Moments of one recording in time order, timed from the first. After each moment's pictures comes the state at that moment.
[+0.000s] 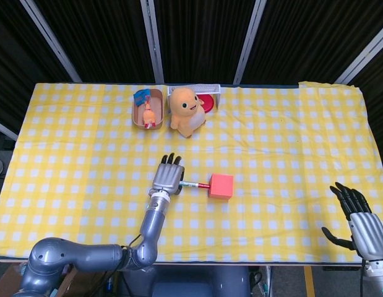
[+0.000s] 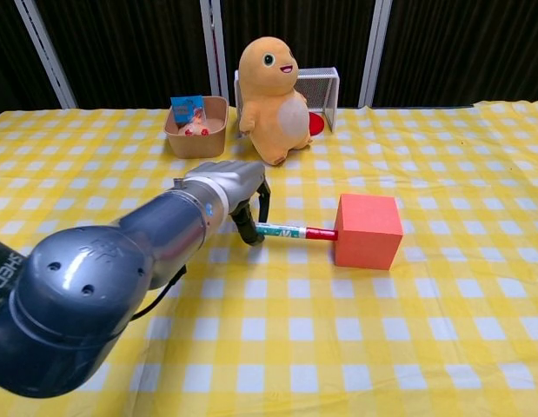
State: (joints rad) left arm -1.05 -2.06 -0.40 -1.27 0.50 1.14 0.94; right arm 0.07 -1.02 -0.02 -1.62 -1.60 1.46 0.28
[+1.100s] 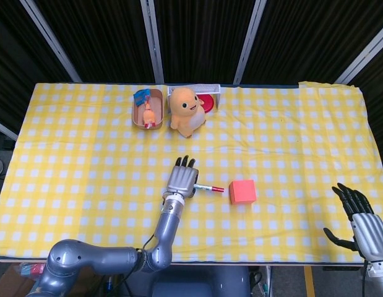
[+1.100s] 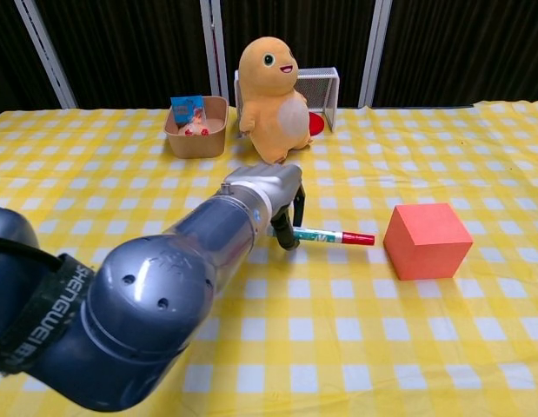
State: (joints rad) left arm -1.12 -2.13 -0.45 -1.21 0.49 1.14 0.96; right arm 0.07 -1.01 -0.02 -1.63 -1.59 1.45 0.29
